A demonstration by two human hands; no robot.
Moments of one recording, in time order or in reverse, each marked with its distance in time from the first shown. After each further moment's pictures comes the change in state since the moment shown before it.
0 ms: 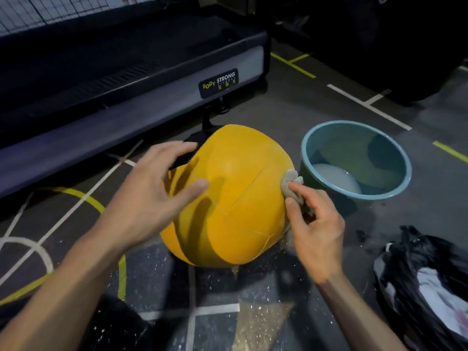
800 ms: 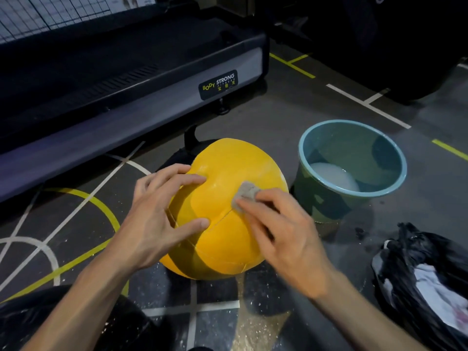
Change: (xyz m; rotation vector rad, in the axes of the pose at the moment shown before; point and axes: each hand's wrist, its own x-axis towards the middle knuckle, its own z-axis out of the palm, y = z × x) left_hand -0.030 -0.014 0.020 0.036 -0.070 0.035; right_hand -0.010 -0.043 -0.002 -0.195 -0.307 -0.577
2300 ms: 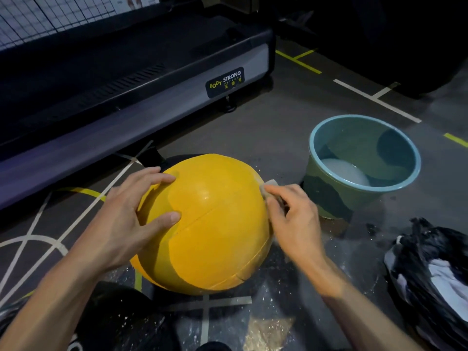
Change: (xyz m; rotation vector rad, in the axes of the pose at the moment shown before) left_hand -0.022 -0.043 -0.045 0.054 -0.023 -0.128; right_hand 0.001 0.022 0.041 0.134 0.147 0.515
